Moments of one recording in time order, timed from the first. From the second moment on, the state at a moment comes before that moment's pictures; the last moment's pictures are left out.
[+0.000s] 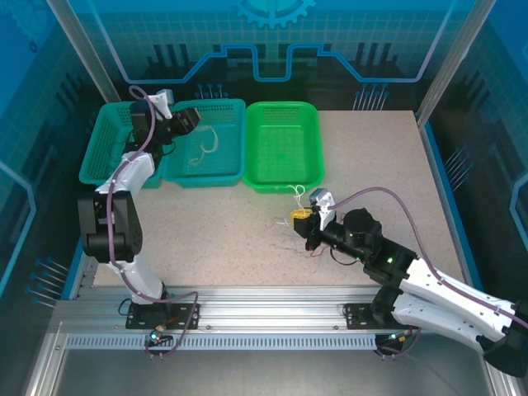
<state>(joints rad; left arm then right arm) 0.11 1.76 1.33 0.12 0.50 -0.46 0.88 0.76 0.59 -0.06 -0.01 0.24</state>
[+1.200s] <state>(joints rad) -0.61 1.08 0.93 -0.14 0.92 0.32 0.82 0.94 0.84 -0.39 -0.34 -0.05</state>
